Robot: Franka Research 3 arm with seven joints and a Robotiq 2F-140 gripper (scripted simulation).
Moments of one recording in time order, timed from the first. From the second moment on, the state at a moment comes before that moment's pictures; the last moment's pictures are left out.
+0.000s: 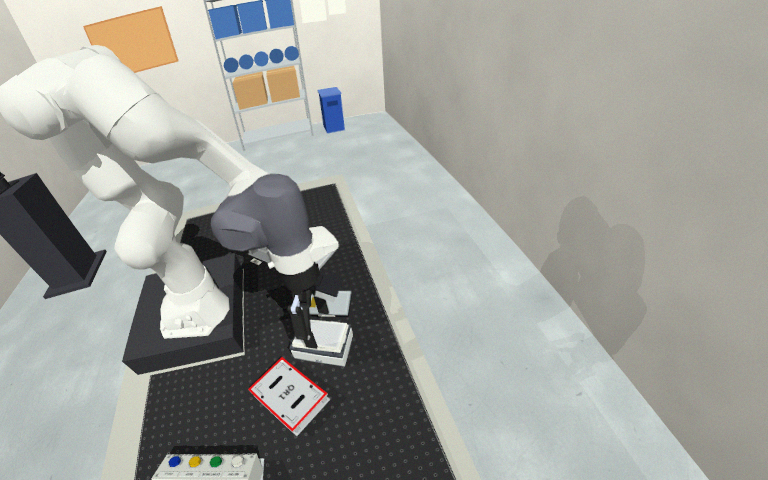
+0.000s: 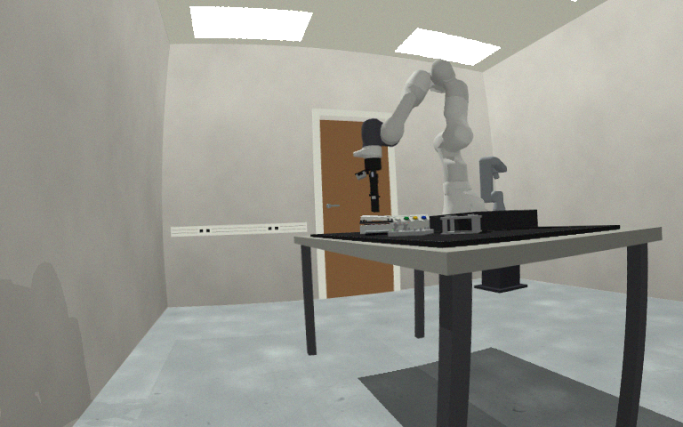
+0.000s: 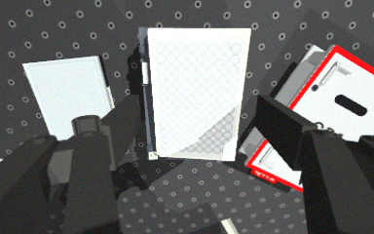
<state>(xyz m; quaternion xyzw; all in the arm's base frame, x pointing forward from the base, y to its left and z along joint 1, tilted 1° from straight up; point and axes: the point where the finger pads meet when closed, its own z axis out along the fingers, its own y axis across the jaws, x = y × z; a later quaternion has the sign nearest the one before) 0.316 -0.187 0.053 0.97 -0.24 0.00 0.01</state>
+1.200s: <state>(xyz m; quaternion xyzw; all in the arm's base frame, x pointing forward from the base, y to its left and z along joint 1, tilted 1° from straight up) 0.316 -0.188 0.045 0.97 -0.24 0.00 0.01</state>
